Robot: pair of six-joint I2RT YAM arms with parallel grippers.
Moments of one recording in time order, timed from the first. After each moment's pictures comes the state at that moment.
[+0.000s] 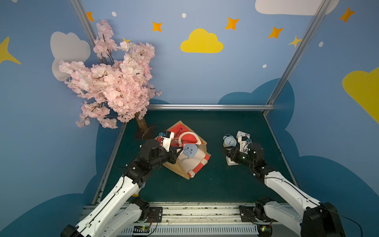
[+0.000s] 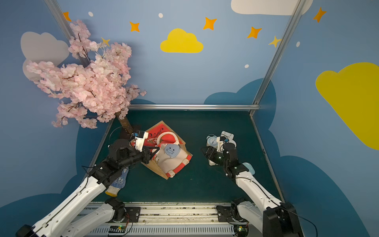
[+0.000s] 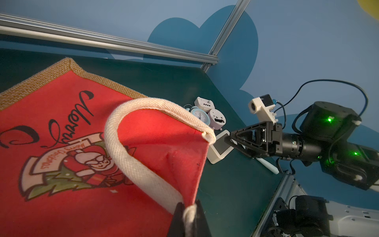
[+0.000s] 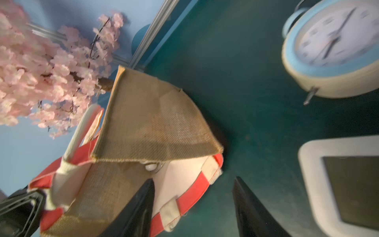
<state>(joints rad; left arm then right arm) -0.48 0.86 0.76 -0.30 0.34 -0.39 0.41 1.01 0.47 0.08 -0.39 0.86</state>
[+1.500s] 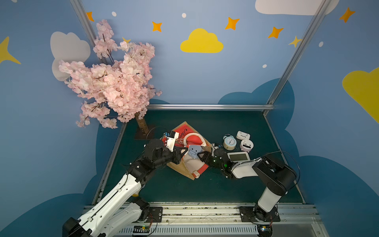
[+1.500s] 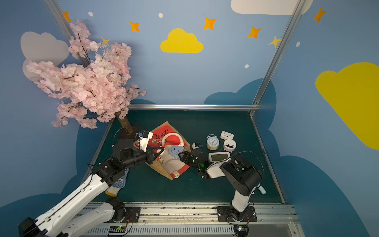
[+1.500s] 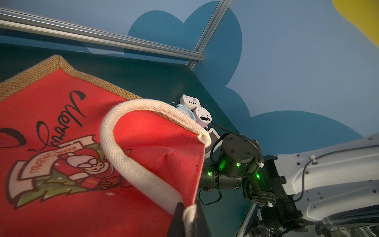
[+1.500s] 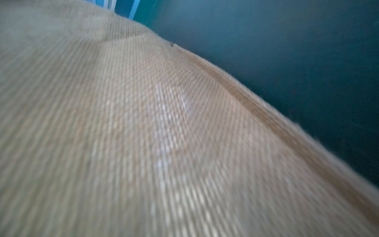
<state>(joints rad) -0.55 0.90 0.76 -0.23 0.36 -0.44 0.78 1.76 0.60 0.66 -0.11 1.10</state>
